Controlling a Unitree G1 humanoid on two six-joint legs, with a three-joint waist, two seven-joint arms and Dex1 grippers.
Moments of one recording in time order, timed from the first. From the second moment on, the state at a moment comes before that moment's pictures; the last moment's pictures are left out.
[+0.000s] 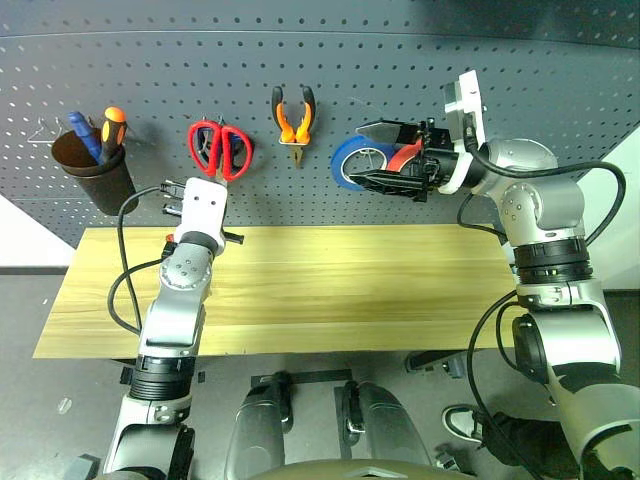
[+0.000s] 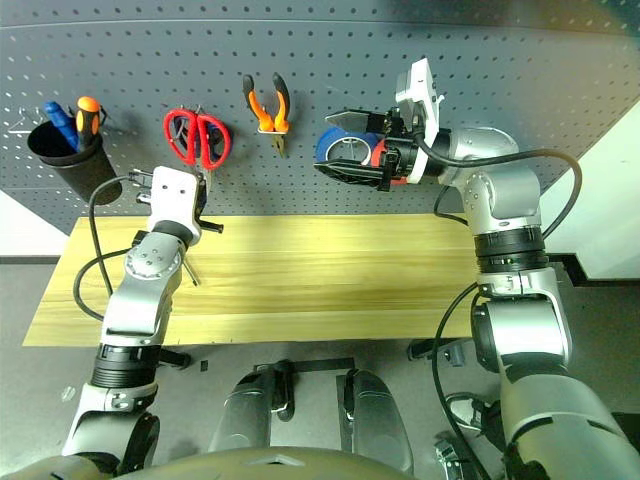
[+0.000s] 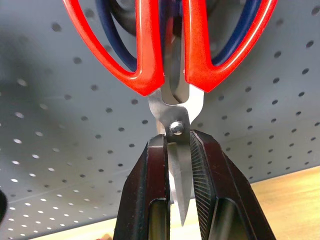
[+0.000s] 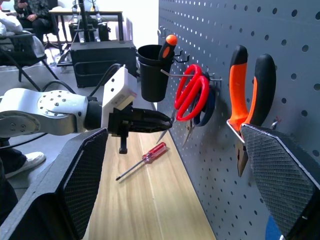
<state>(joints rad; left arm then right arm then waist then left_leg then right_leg) -0.39 0.27 0.05 -0.12 0.09 0.47 -0.07 -0.94 -0.51 0.01 0.34 0.47 0.36 1.28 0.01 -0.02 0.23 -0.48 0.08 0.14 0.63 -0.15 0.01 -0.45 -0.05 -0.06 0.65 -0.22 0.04</state>
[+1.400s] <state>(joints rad) -0.19 0.19 0.41 -0.52 -0.35 1.04 0.09 -0.84 -0.52 0.18 0.24 0.36 0.46 1.34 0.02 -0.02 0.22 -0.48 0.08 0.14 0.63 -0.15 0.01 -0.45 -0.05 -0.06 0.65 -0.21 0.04</state>
